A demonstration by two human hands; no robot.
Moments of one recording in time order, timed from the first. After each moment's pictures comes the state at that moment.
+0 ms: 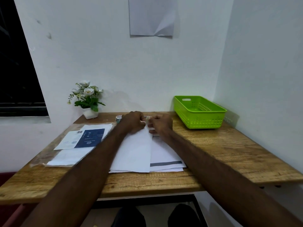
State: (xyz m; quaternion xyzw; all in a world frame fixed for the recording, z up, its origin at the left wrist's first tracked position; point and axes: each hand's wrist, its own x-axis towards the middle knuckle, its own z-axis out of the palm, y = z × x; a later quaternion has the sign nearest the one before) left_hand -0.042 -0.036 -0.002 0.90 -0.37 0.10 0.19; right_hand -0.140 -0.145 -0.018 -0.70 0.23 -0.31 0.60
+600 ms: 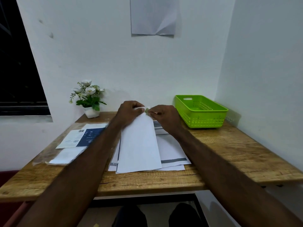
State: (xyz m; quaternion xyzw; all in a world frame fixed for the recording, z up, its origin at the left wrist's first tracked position) left_hand -0.033 -0.013 0.013 0.78 -0.38 0.09 0.48; right_hand -0.165 -0.168 0.005 -0.89 0.00 -0.40 0.23
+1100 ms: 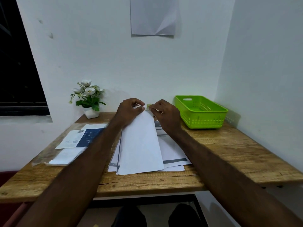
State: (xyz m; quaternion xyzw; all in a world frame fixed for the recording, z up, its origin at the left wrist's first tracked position) left_hand -0.038 -0.011 0.018 0.76 -0.38 0.11 0.52; right_hand -0.166 -0.158 0.006 -0.83 0.01 -0.54 0.15
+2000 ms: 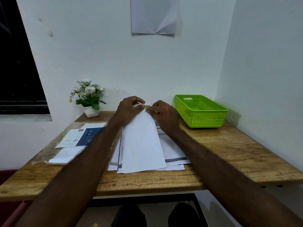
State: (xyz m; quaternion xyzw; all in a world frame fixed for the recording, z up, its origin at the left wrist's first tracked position) left_hand -0.041 -0.011 0.021 0.75 -0.39 0.11 0.52; right_hand -0.166 -0.156 0.003 -0.86 0.01 -0.50 0.14
